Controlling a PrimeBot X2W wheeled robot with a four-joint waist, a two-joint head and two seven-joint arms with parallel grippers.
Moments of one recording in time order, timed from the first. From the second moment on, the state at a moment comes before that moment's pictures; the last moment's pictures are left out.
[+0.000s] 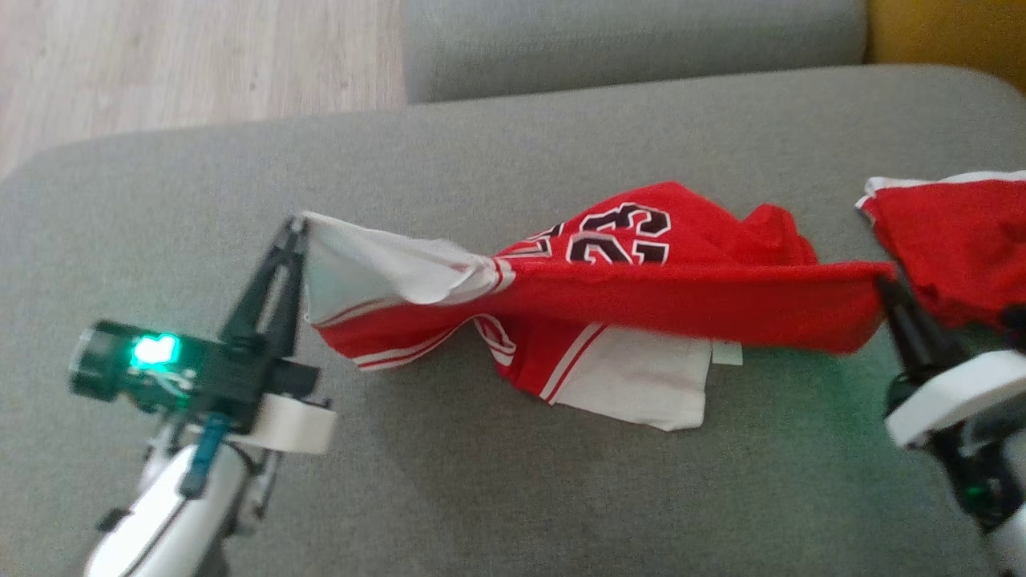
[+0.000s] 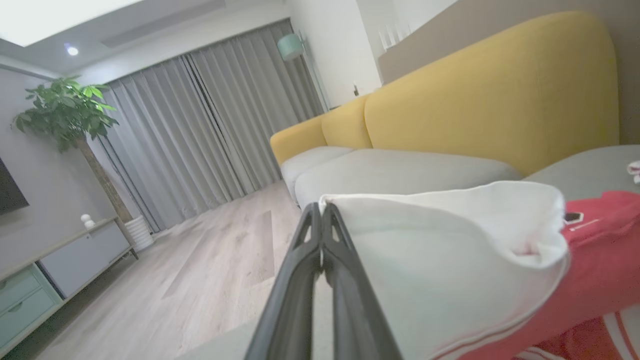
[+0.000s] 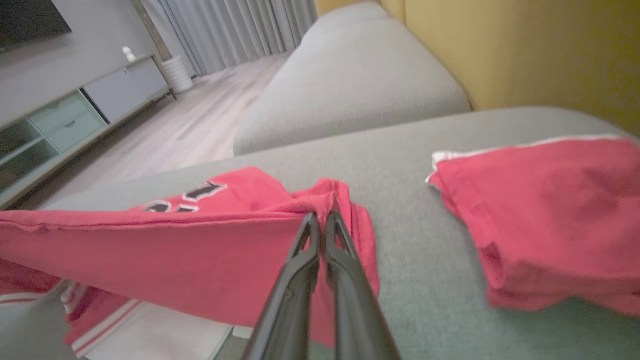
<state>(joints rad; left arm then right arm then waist) -0.32 0.44 -0.54 0.05 -0.20 0.28 -0.15 -0.22 -0.48 0.30 0.39 0.73 0.13 -0.06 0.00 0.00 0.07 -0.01</state>
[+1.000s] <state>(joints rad) -1.24 0.46 -0.47 0.34 -0.35 -0.09 -0.09 -0.90 -0.51 0.25 0.24 0.58 0.13 0.10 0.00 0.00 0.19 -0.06</state>
